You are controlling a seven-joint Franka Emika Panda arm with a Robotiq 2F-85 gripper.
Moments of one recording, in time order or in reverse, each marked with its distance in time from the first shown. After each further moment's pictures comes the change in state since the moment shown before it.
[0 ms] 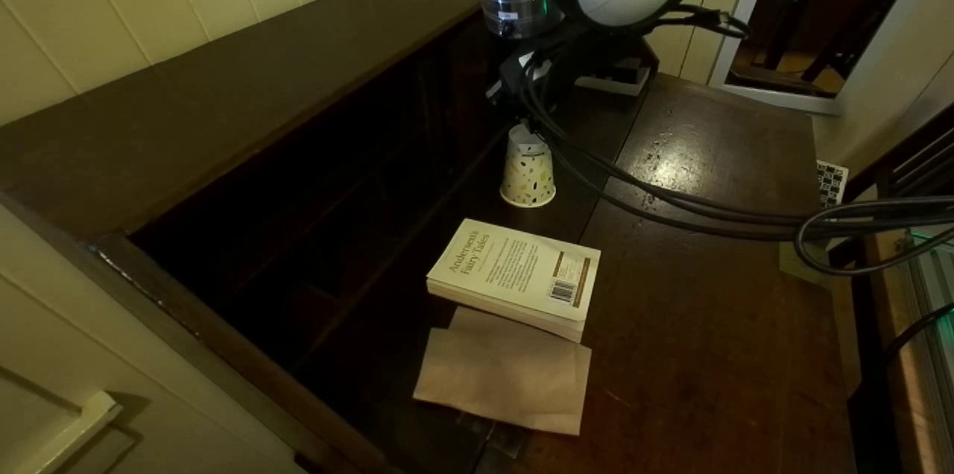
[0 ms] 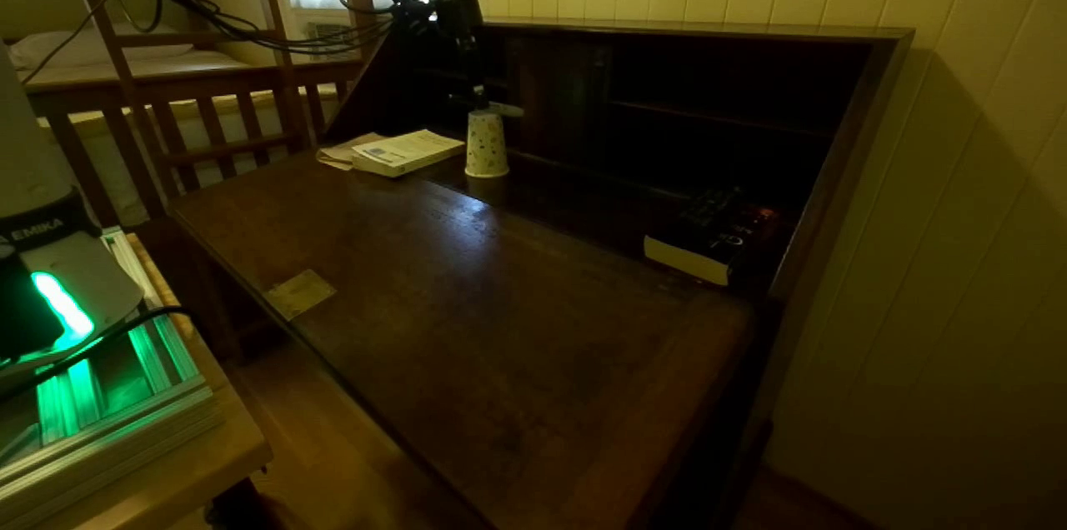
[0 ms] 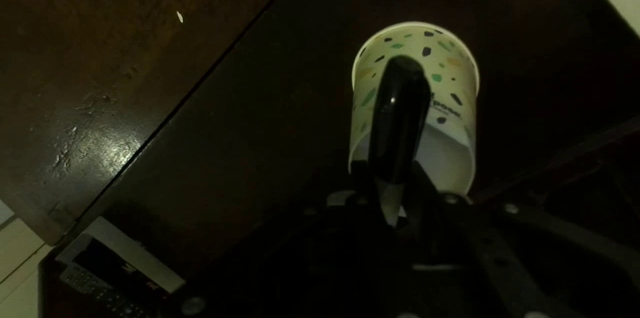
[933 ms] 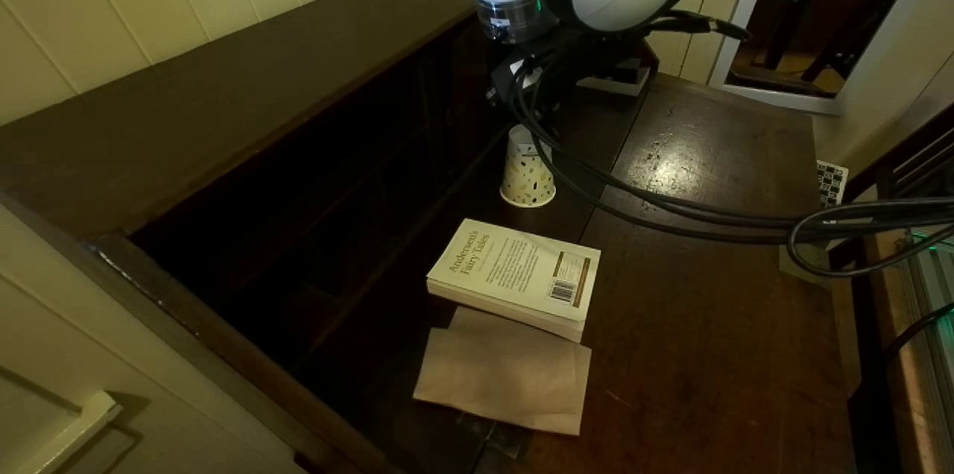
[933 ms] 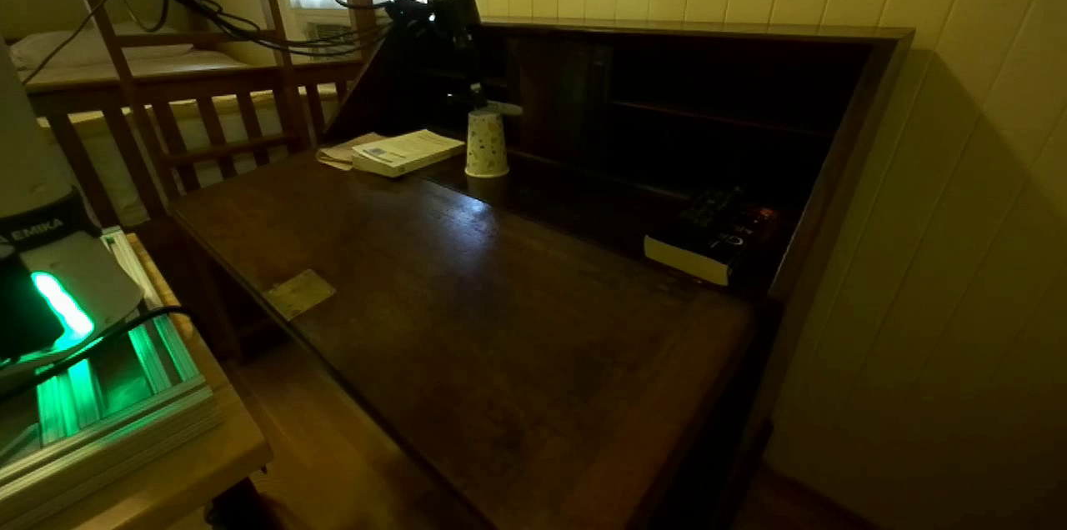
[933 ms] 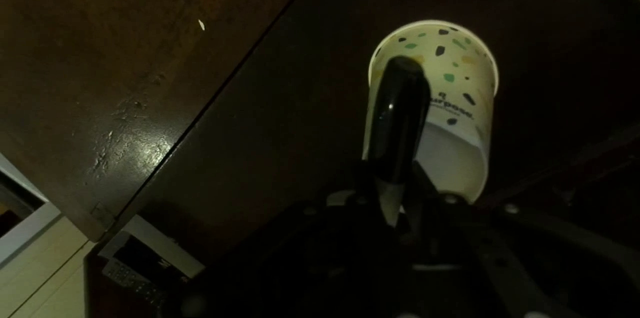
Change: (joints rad) arm 0.022 0.012 0.000 0.026 -0.050 -0.073 0.095
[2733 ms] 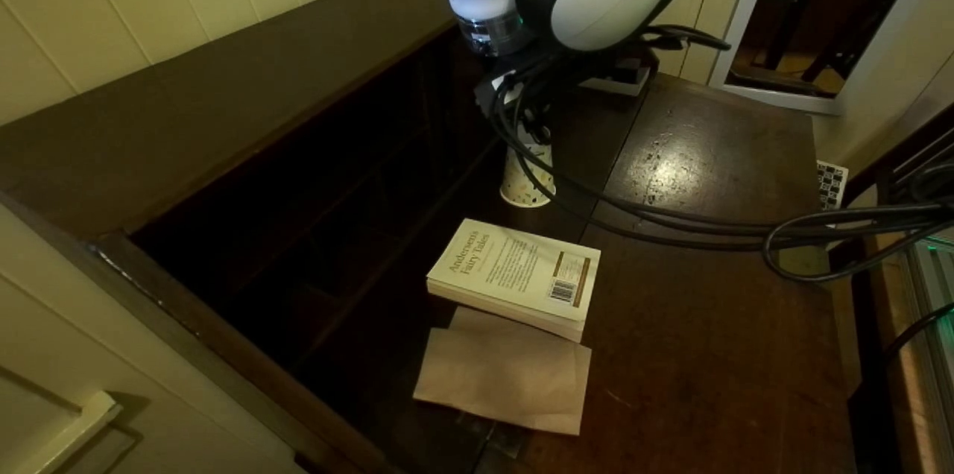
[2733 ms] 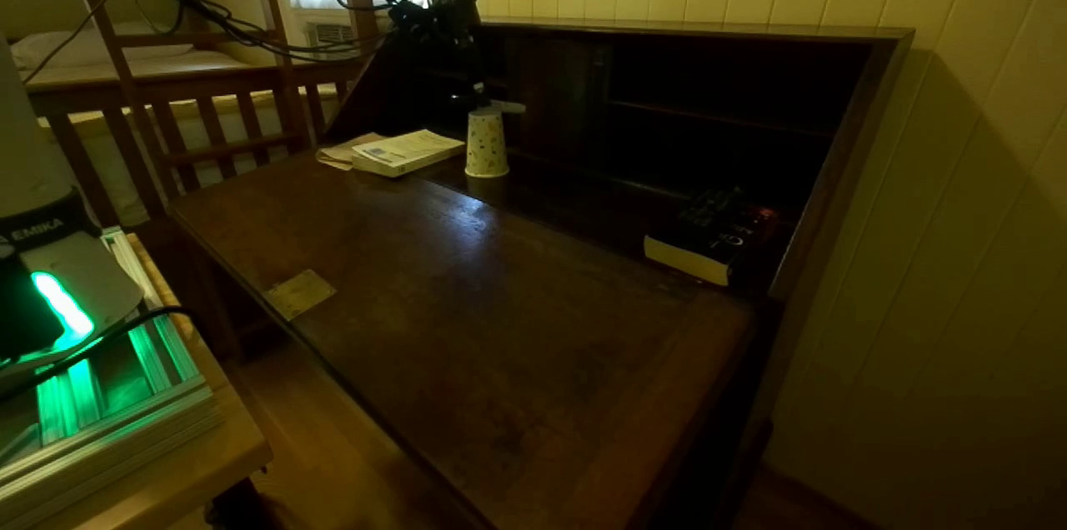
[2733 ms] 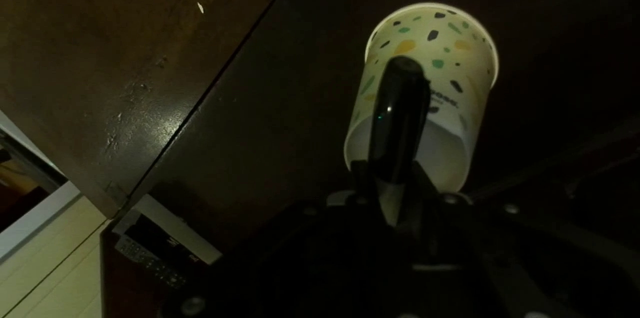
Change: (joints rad) arm 0.030 0.053 0.000 0.065 -0.064 -0.055 0.061
